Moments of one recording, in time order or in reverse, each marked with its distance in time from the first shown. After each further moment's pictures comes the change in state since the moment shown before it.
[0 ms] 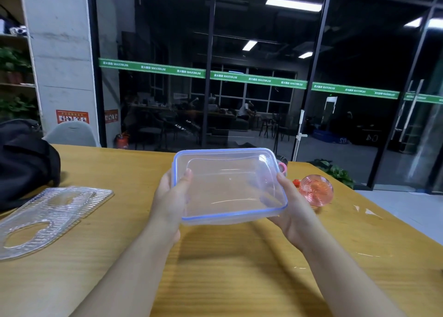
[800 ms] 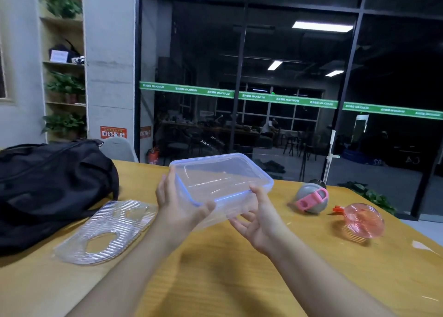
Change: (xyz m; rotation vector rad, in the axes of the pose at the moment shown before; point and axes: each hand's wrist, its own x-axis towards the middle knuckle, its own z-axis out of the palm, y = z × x) left_hand -0.003 0.045 -0.091 0.565 -0.005 0.368; right_hand 0.001 0.023 0.143 0.191 -0.093 0.264
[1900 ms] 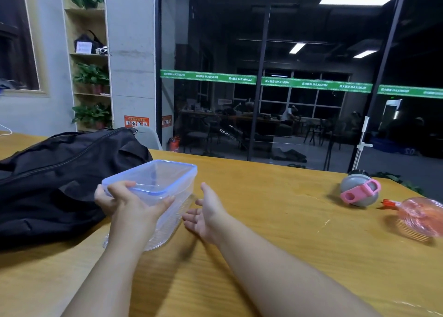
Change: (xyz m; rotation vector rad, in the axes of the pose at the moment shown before) left_hand 0.019 -0.095 -0.111 0.373 0.599 -0.104; right_hand 0.037 0.110 0.149 -0.213 -0.175 0.291
